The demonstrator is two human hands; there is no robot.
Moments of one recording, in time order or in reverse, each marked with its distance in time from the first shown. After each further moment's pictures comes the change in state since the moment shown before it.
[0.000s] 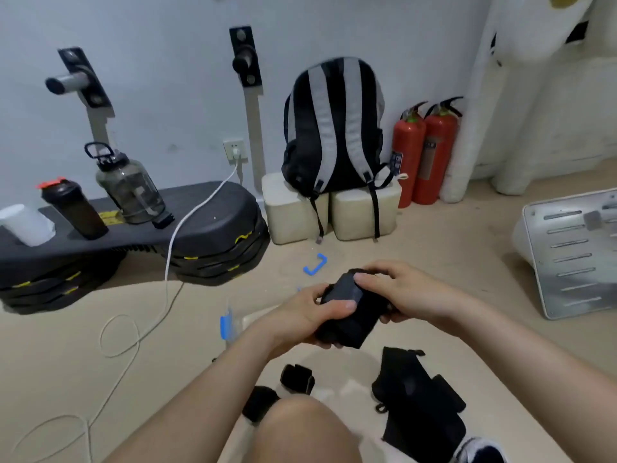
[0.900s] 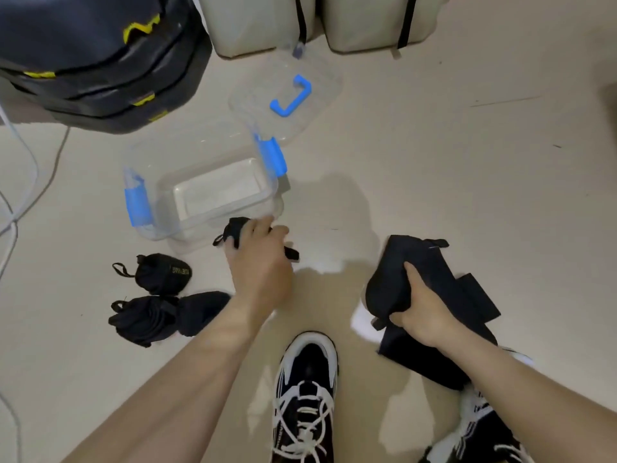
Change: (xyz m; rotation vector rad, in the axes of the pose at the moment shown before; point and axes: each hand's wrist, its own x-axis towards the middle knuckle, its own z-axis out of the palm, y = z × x) left_hand 0.191 -0.285 -0.009 1.032 0.579 -0.086; right_hand 0.149 0.339 0.092 -0.211 -0.017 0.546
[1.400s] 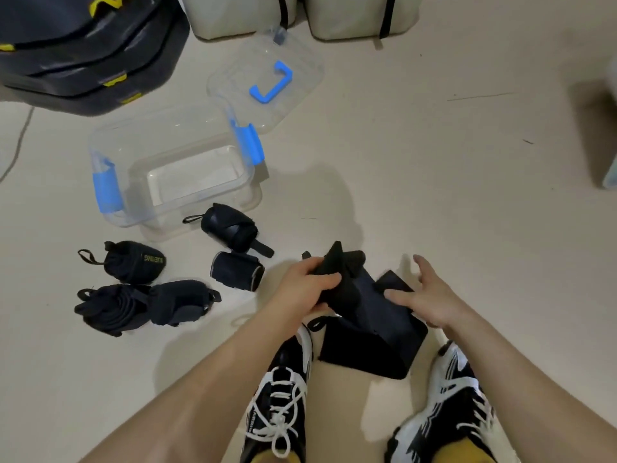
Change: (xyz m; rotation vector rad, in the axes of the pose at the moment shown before) left_hand -0.046 0.079 0.013 -1.290 -0.668 -0.624; right_hand -0.005 0.030 -0.038 0.256 0.042 0.140
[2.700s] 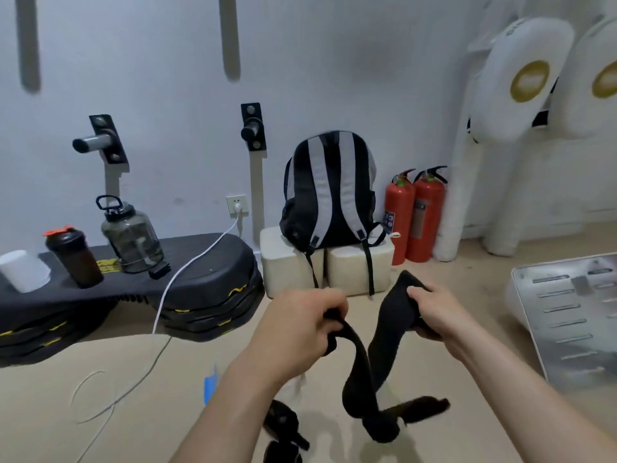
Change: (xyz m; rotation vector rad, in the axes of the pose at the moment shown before) left_hand -0.351 0.213 0.006 1.085 0.391 1.276; right_hand -0.301 -0.217 -0.125 0.374 0.264 -0.587
